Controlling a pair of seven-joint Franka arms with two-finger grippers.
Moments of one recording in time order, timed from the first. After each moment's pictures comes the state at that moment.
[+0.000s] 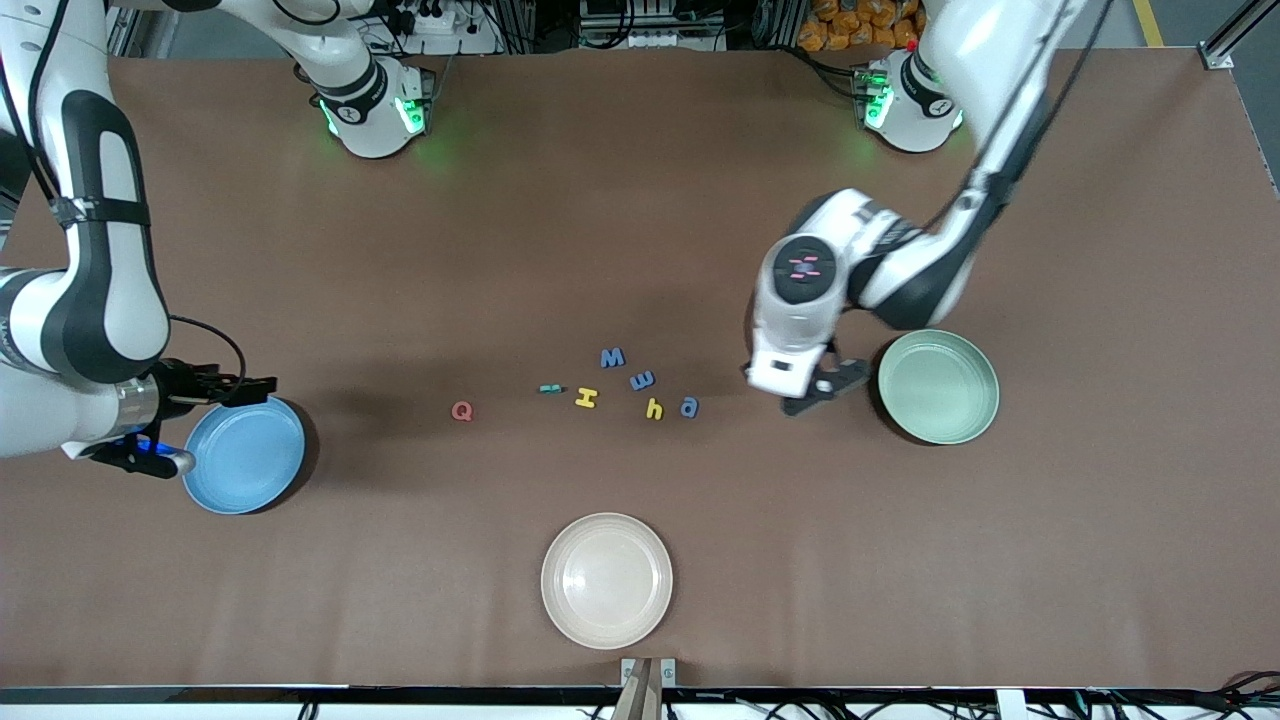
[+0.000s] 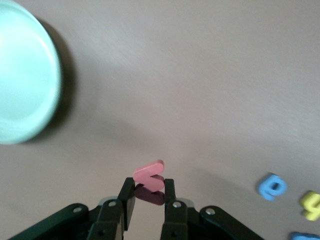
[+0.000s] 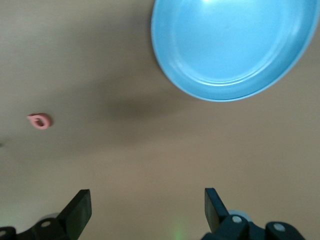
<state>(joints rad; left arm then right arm) -0.21 0.46 -0.35 -1.78 0.28 2.10 -1.08 -0.04 0.54 -0.07 -1.44 0.18 1.54 0.09</state>
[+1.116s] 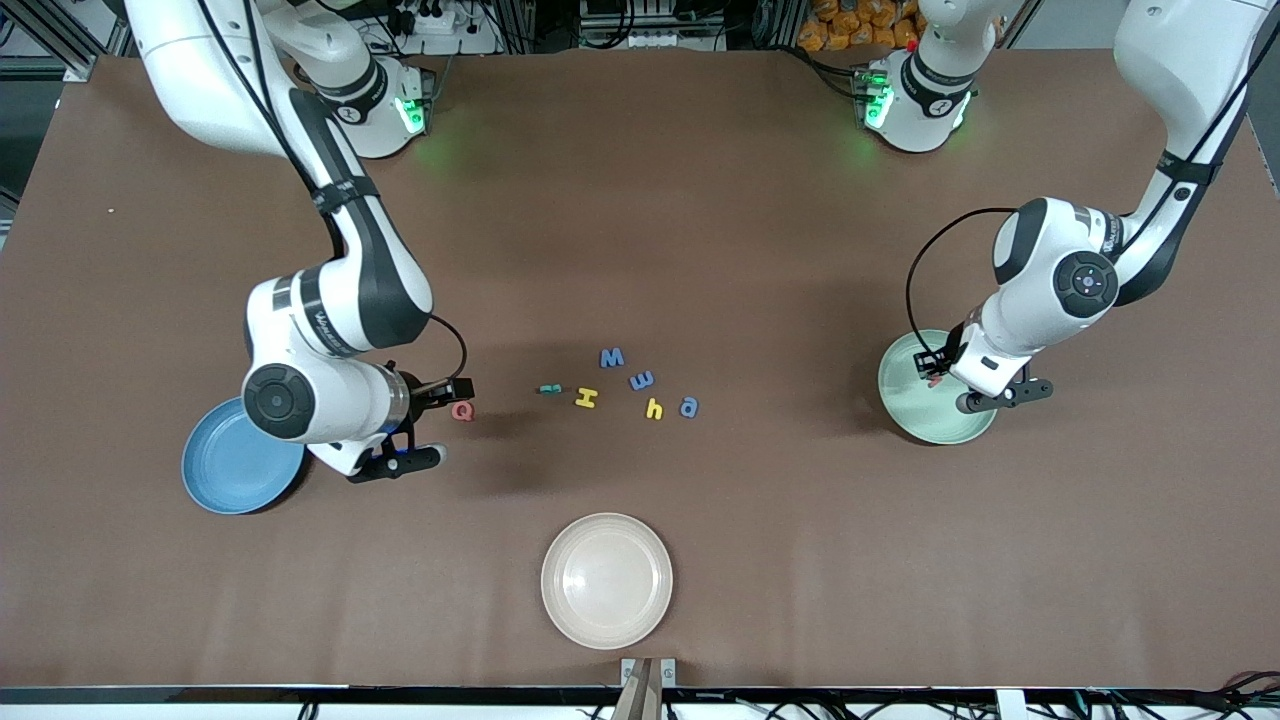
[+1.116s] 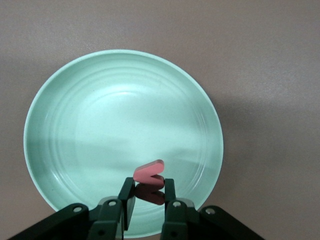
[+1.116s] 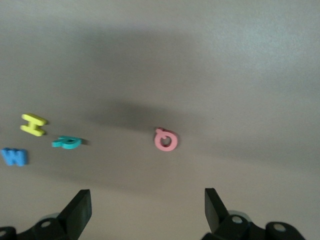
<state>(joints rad) 0.53 0.38 -0.67 -2.19 0.26 2.44 -0.50 0.33 0.61 -0.04 -1.50 0.17 1.86 0.03</state>
